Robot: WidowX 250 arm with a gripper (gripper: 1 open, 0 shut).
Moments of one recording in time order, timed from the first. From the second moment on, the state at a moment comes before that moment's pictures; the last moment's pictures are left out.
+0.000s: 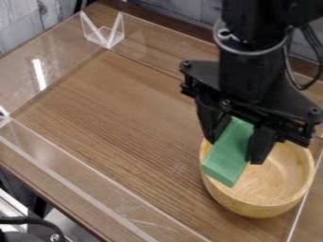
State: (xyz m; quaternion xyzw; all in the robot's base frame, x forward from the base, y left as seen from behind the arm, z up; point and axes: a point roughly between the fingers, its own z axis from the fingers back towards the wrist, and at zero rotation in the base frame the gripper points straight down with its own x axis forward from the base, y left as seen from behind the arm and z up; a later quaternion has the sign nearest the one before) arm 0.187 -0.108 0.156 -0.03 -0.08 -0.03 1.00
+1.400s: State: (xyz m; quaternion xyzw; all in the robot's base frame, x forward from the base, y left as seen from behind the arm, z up) arm 0.191 -0.078 0.173 -0.03 -0.08 0.00 1.00
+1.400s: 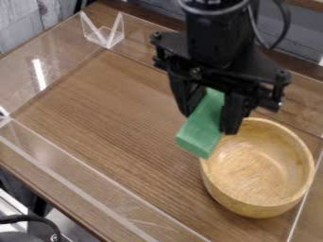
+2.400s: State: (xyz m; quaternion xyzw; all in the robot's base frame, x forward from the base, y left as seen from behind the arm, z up) arm 0.193 -0.071 0.175 -0.02 -0.08 -0.01 1.00
